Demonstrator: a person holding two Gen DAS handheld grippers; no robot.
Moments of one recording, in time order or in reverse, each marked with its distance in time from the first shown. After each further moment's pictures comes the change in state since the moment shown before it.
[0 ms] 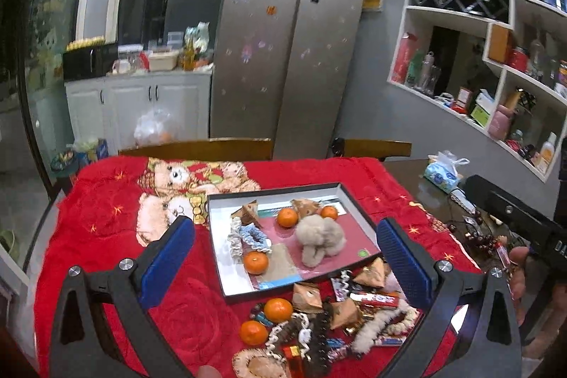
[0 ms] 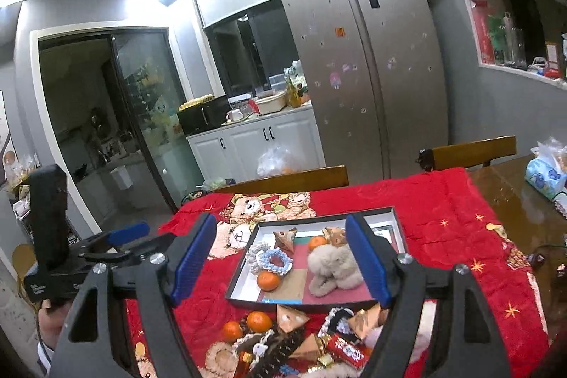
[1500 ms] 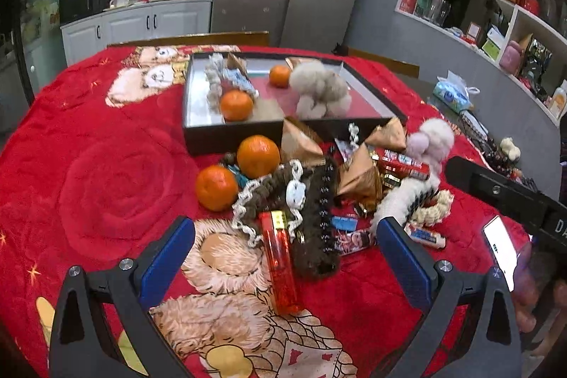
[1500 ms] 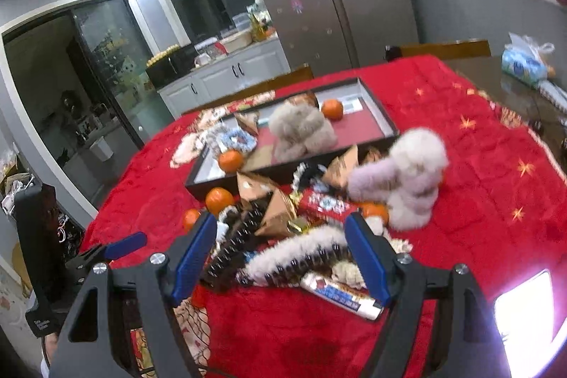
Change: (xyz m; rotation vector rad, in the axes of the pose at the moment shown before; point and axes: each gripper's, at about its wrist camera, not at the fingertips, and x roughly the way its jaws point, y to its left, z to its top) left arm 0.061 -0.012 -0.168 -0.045 0.265 0.008; right arm 0.023 -0.043 -0.152 0.148 0.263 -0.095
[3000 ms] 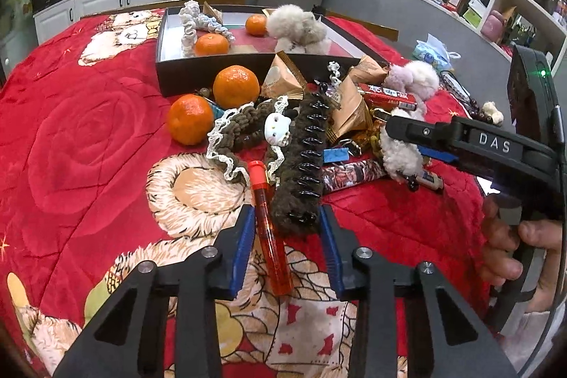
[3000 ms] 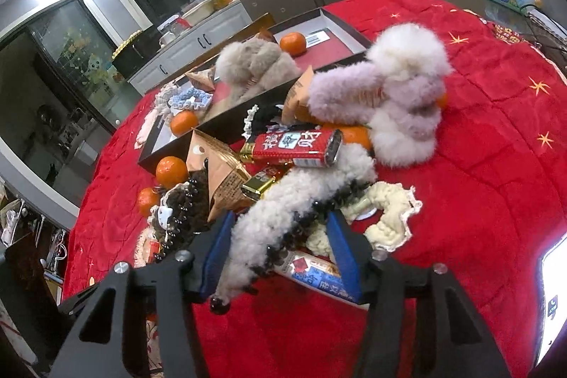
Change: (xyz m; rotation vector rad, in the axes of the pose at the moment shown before) left arm 0.010 -0.001 -0.037 0.045 0.119 -0.097; right arm 0.052 -0.027 -0.019 0.162 0.134 -0.051
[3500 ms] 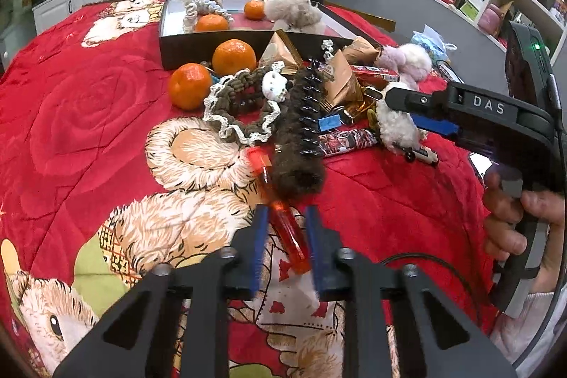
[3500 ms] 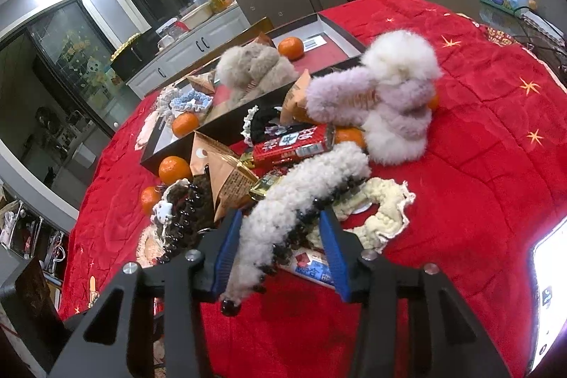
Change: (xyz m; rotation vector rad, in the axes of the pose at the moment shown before) left arm -0.007 -0.002 -0.024 -0.021 0.029 -0.022; right arm -0.007 -0.003 0.000 -0.001 -0.014 -0.007
